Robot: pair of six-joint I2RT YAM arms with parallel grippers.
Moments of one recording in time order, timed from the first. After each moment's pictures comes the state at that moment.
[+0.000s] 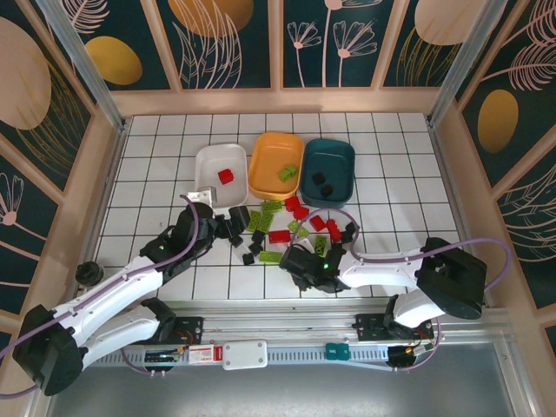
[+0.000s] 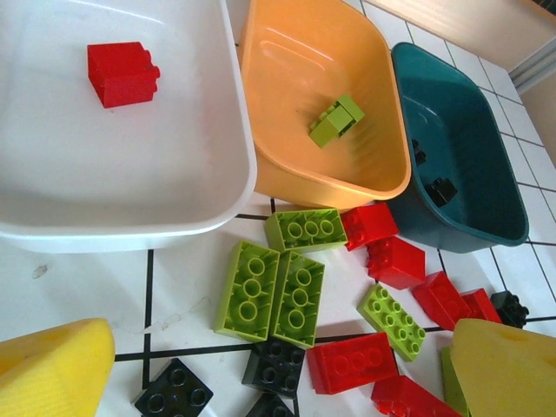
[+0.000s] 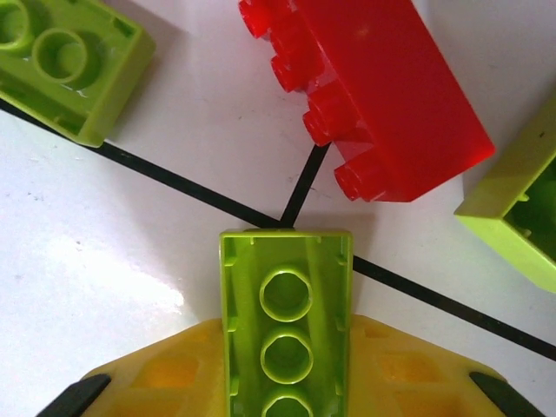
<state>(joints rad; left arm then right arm) -0.67 0.95 0.56 -0.15 -0.18 -0.71 1.20 1.43 0.65 -0.43 0.27 0.65</state>
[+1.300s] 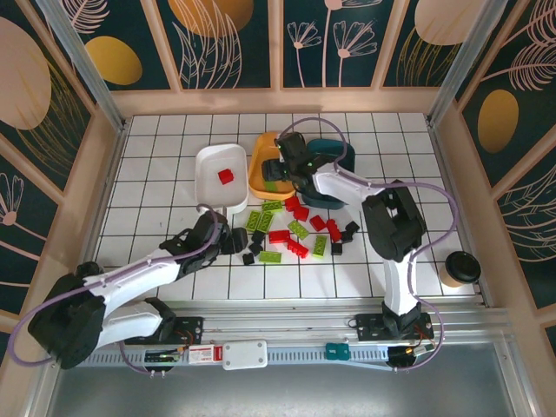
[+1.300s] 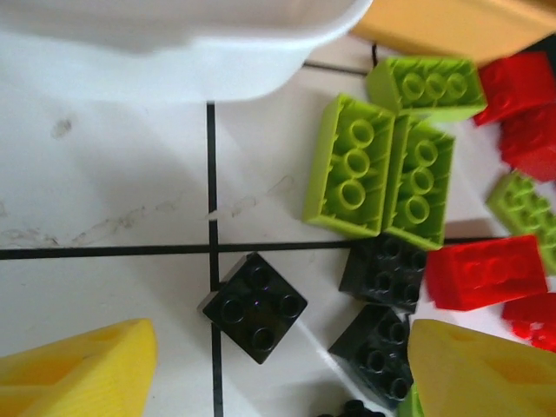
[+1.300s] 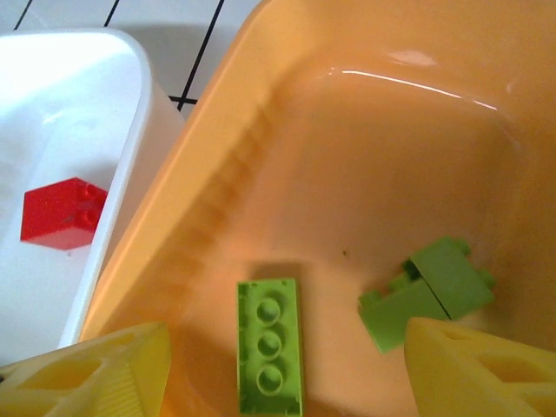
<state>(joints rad) -0.67 1.18 0.48 -0.16 -0.11 -0.70 0.65 1.97 1.47 -0.26 0.05 0.35</state>
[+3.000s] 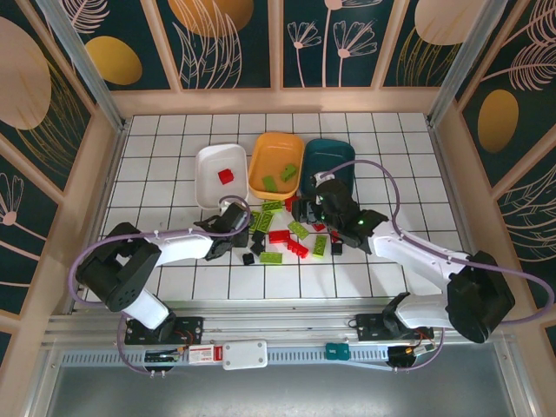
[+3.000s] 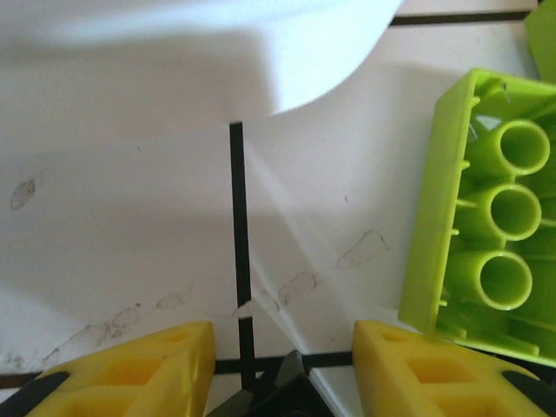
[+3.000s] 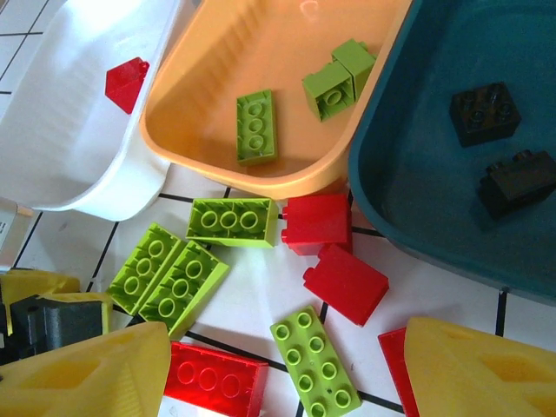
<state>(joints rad) -0.69 1.58 0.66 -0.12 -0.29 -0.59 0.73 1.27 0.78 -0.17 0.12 0.46</state>
